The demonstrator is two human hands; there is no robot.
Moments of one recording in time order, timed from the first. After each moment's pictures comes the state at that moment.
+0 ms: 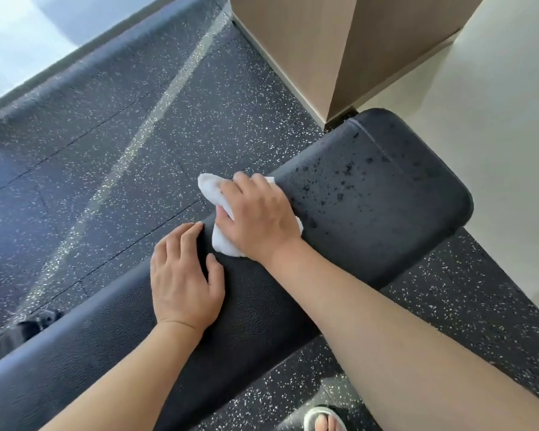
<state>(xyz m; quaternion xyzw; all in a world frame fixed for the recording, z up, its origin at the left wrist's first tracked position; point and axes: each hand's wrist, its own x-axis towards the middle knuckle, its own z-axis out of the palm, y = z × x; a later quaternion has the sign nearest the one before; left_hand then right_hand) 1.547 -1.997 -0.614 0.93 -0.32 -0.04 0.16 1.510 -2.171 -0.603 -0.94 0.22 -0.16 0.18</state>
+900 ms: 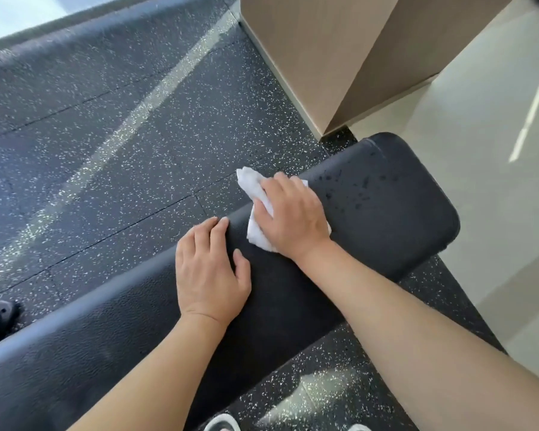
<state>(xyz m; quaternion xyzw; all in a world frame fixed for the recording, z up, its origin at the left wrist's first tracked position) 1.549 -1.997 -0.612 0.92 -0.32 -0.04 0.20 1.509 -2.177 -0.598 -0.95 0.24 -0.14 0.14</state>
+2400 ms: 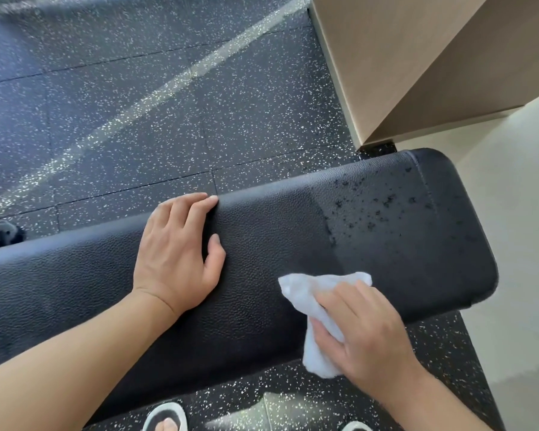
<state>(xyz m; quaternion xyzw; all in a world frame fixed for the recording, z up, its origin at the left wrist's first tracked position) 1.545 -1.999 -0.609 0.94 -0.31 -0.04 0.16 1.331 -2.209 -0.607 -0.97 0.03 -0.11 0.20</state>
